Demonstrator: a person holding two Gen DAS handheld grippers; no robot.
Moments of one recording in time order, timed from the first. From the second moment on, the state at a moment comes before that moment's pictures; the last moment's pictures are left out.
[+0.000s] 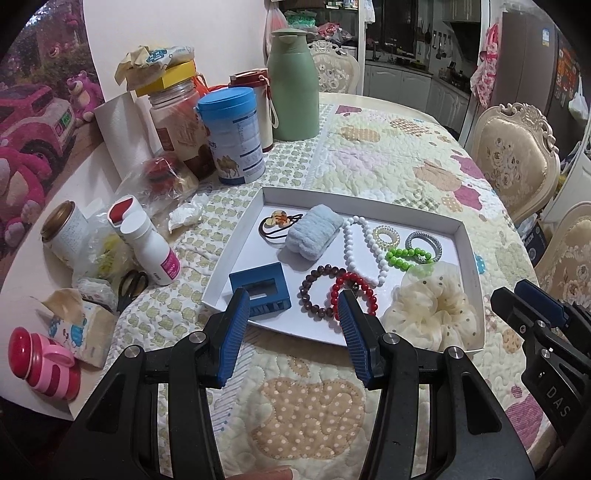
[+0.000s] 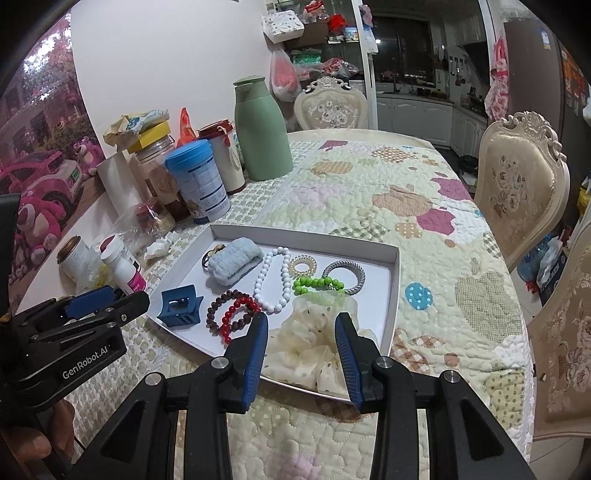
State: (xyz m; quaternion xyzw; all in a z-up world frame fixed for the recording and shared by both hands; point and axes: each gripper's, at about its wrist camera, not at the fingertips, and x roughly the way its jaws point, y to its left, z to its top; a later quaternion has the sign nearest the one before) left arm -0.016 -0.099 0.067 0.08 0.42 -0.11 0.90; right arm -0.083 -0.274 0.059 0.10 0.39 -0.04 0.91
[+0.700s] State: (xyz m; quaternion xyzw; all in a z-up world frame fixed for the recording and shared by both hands) left arm -0.019 -0.101 0.066 0.09 0.41 -0.12 0.90; right arm -0.084 -0.277 0.055 0.10 0.40 -0.05 0.91
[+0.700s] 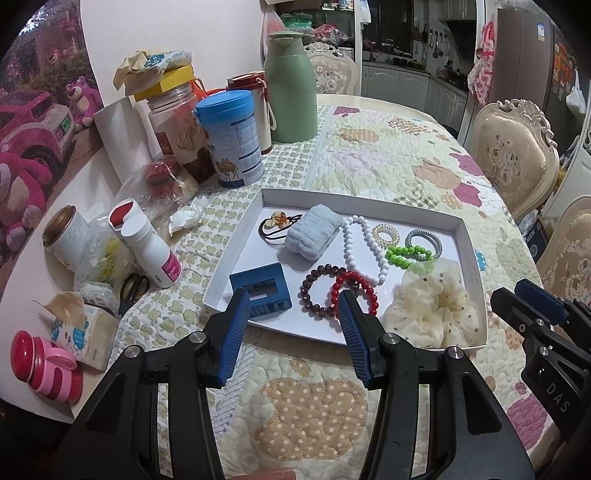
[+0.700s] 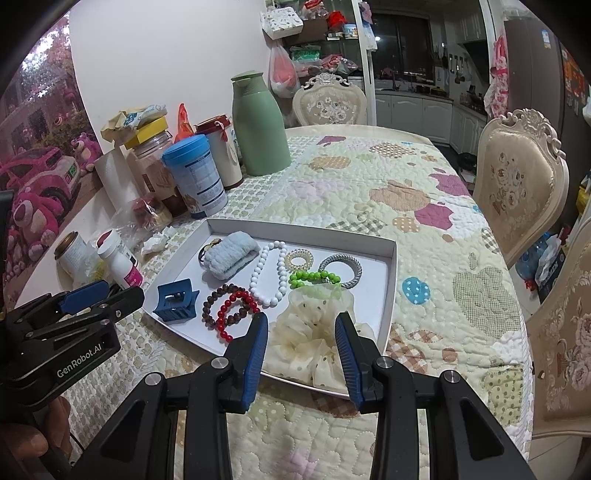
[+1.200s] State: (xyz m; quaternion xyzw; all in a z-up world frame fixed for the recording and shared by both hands) left arm -0.018 -0.103 0.063 0.09 0.41 -0.12 0.90; right arm -0.082 -0.279 0.051 0.10 0.40 -0.05 0.91
